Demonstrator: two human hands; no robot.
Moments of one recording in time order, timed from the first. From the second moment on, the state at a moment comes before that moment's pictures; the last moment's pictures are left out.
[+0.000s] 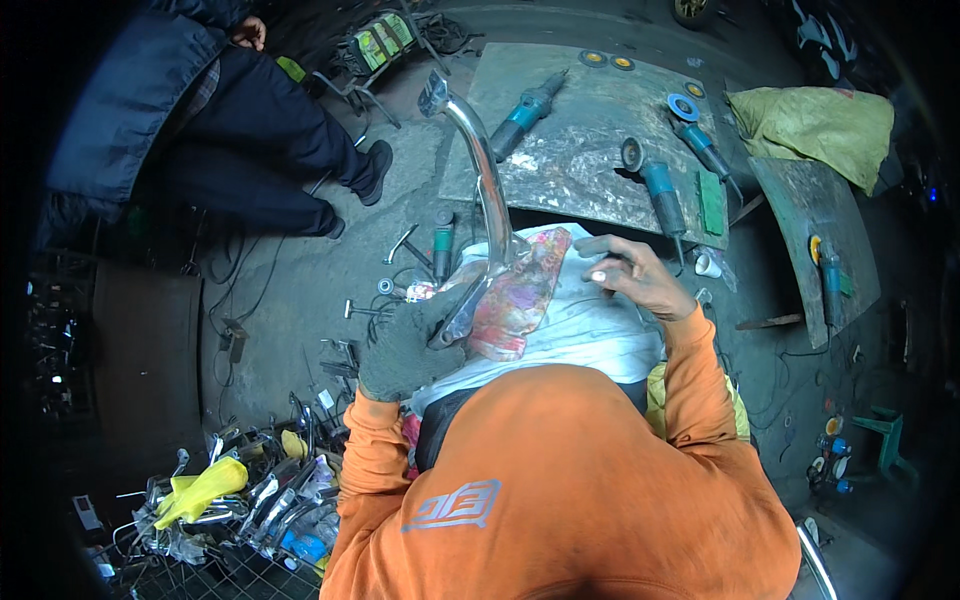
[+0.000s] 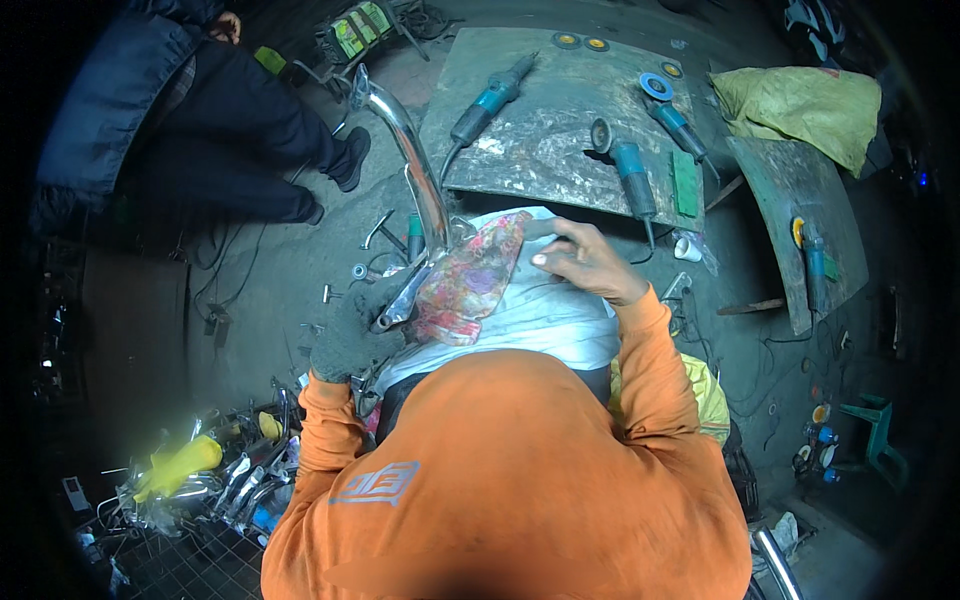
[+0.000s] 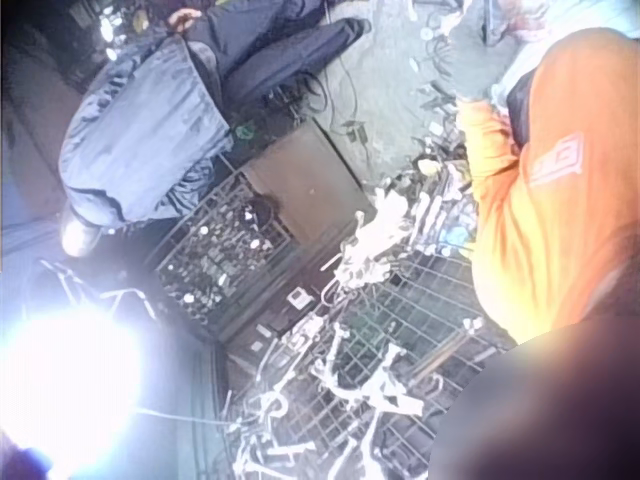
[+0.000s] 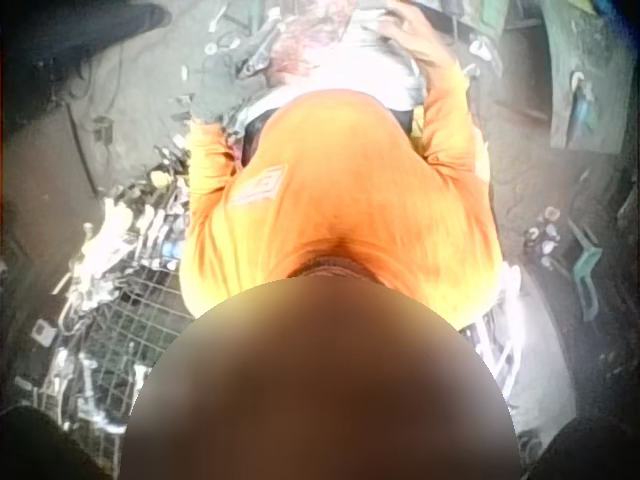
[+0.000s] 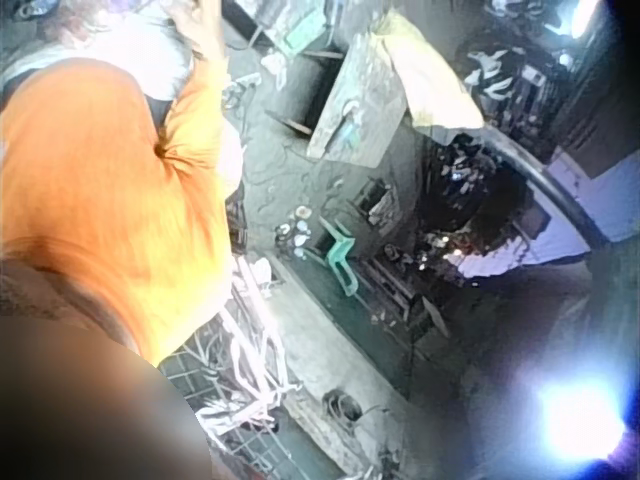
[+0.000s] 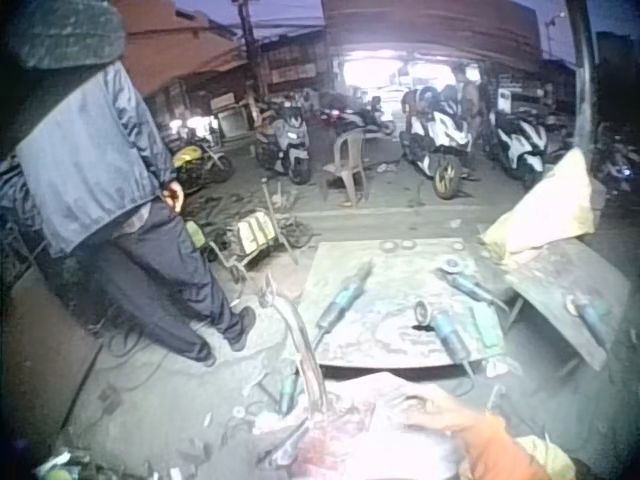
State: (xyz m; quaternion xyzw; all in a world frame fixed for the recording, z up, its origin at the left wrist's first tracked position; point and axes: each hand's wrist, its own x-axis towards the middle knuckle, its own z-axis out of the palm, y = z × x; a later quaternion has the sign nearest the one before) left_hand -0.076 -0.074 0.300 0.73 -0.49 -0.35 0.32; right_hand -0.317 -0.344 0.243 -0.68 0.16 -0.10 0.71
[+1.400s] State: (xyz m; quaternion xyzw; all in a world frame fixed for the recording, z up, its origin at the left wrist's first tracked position) left_hand -0.052 -0.116 0.231 0.76 -0.45 -0.12 0.45; right_hand -0.282 -0.284 0.229 -0.59 0.08 -0.03 0.80
